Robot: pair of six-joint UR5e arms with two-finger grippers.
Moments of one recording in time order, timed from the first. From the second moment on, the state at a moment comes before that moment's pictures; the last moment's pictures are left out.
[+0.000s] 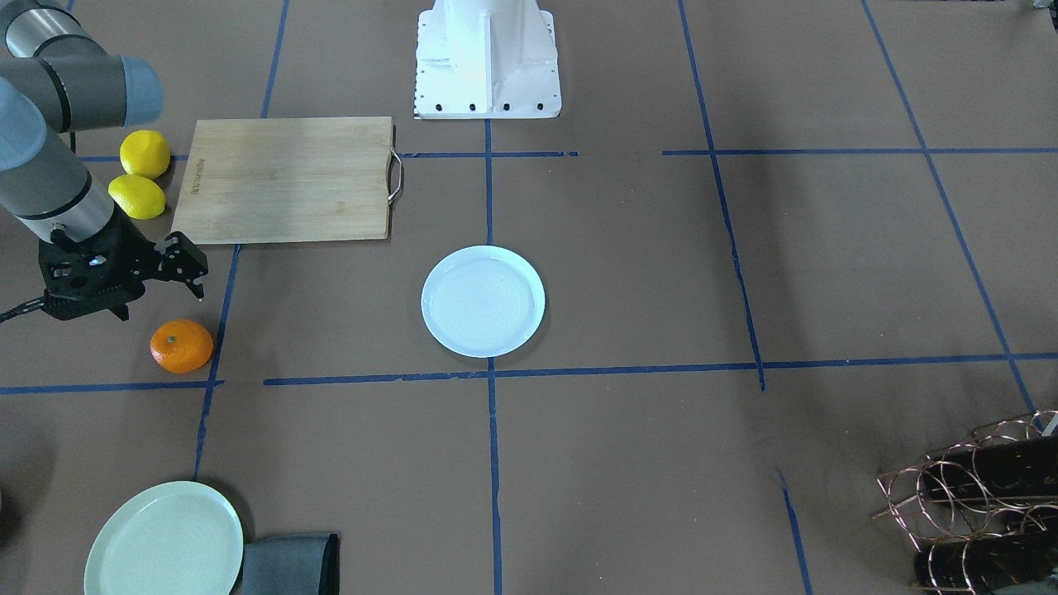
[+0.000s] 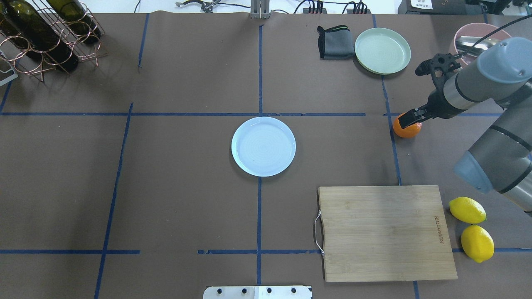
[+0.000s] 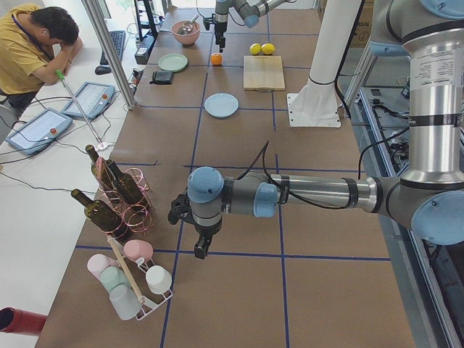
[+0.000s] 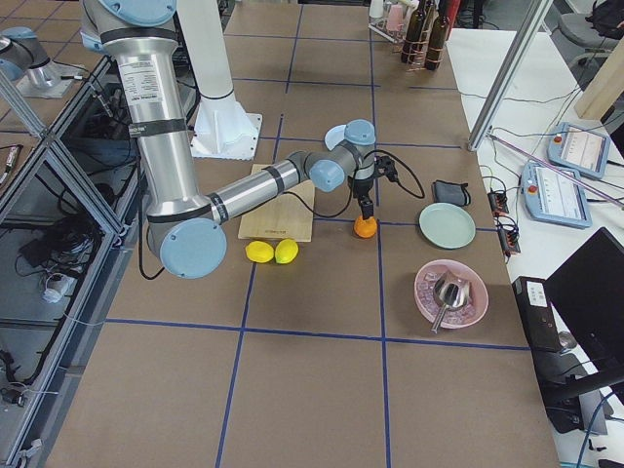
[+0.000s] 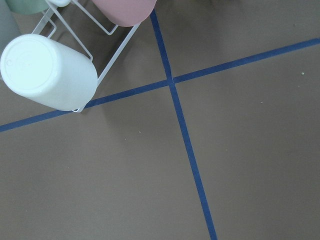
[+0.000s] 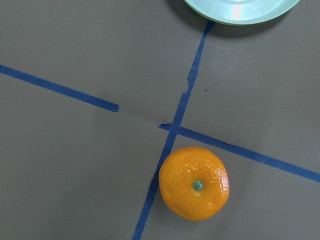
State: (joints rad) left arm -1.57 -1.47 -1.71 -1.62 -2.33 0.21; right arm 0.90 -1.37 1.72 -1.26 2.05 0.58
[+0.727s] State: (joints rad) left arm -1.57 -1.47 -1.72 -1.62 -2.33 0.22; right arm 0.86 -1.35 1.61 -1.19 1.99 0.59
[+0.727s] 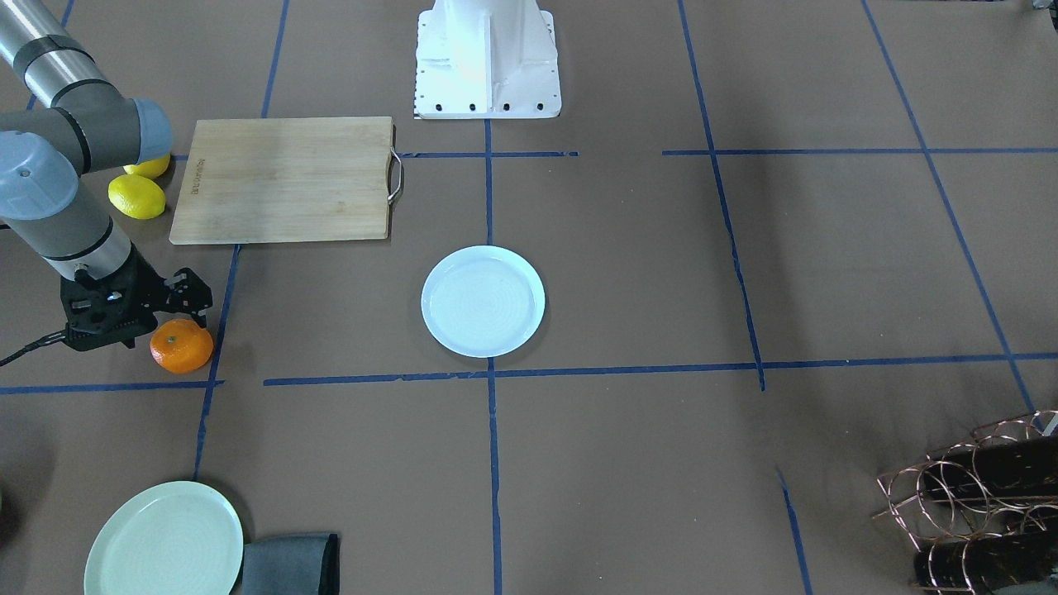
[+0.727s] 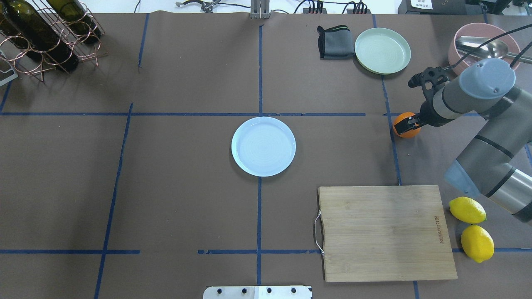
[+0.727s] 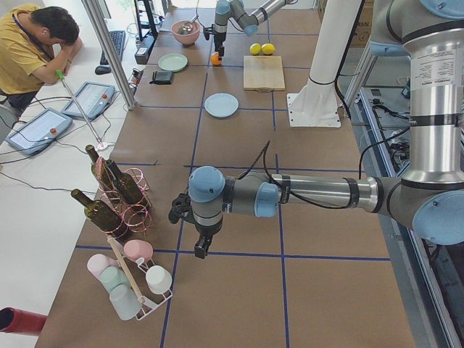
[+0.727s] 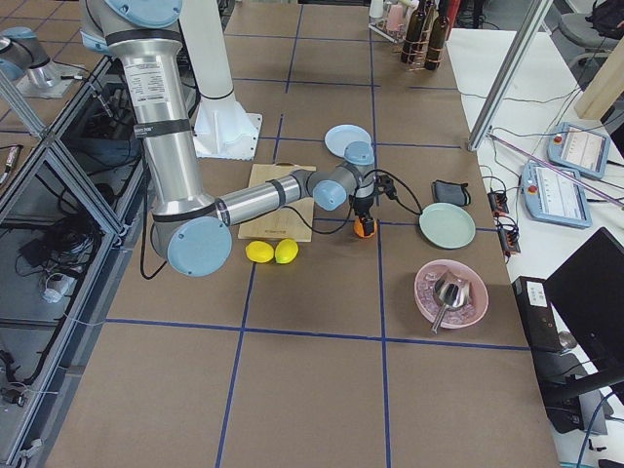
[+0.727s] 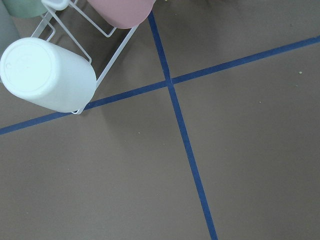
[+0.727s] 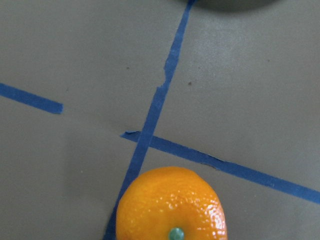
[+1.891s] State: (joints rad) left arm -1.57 -1.46 -1.72 -1.62 -2.33 0.22; right arm 0.85 -1.27 1.58 -1.20 1.99 0.67
